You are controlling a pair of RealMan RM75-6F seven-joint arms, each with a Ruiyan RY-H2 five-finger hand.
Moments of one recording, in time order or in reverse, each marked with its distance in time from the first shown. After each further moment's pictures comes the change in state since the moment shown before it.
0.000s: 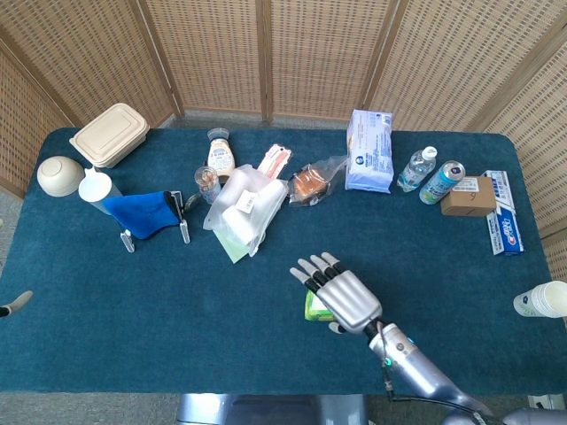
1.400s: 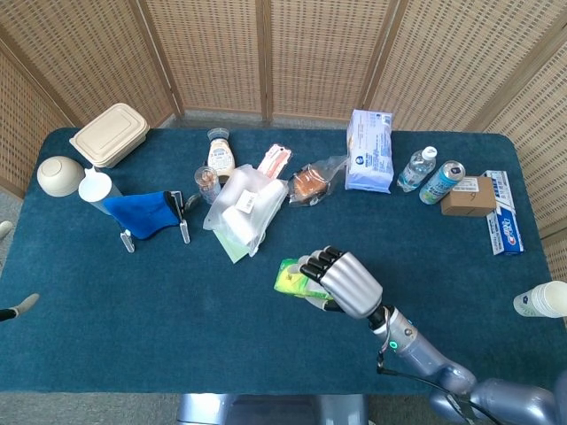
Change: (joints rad) left arm -0.003 -0.008 0.010 -0.019 0.007 -0.011 0.038; right arm 0.011 -0.254 -0.080 0.630 -0.634 0.465 0.813
